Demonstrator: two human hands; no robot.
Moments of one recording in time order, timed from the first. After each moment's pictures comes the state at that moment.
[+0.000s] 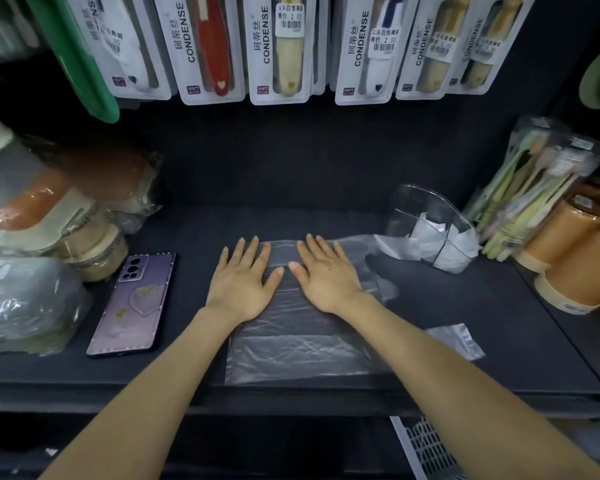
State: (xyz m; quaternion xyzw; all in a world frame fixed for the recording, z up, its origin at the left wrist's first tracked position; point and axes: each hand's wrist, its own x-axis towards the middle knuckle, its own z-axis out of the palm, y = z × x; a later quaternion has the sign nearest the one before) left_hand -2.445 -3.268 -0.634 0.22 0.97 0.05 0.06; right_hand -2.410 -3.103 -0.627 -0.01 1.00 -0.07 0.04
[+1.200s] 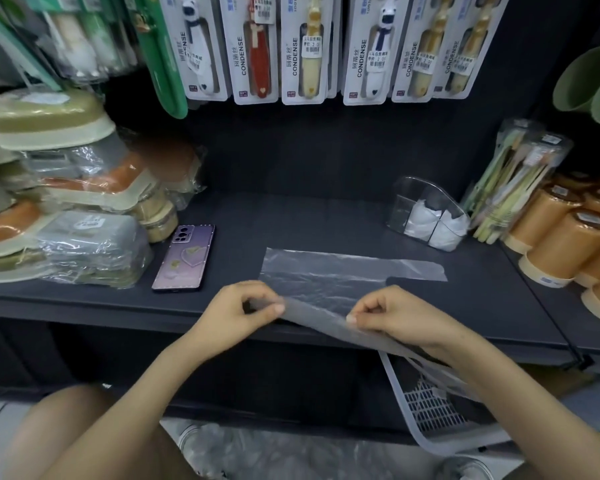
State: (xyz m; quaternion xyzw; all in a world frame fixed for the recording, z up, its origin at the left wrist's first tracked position) left_hand -2.304 -3.344 -0.594 0.30 0.82 0.48 0.05; right_hand -2.233 -3.089 -0.549 0.02 0.87 -0.47 0.17
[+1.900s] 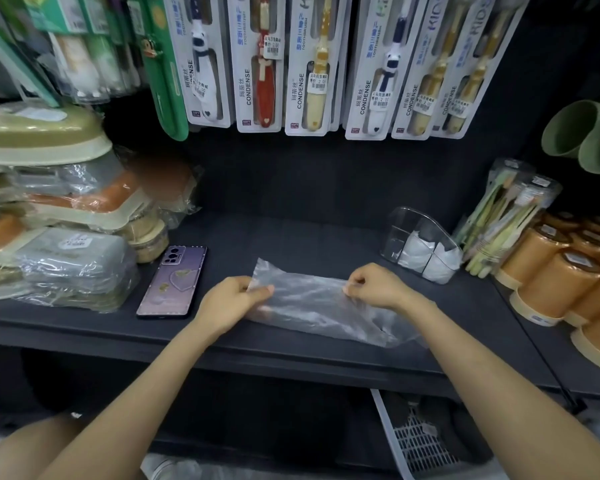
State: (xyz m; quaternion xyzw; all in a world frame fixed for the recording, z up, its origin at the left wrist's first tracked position) left_hand -2.363 -3.322 -0.590 0.08 0.88 0.46 0.11; right_hand -2.341 -3.061 -0.561 0.06 0.97 -0.22 0.09
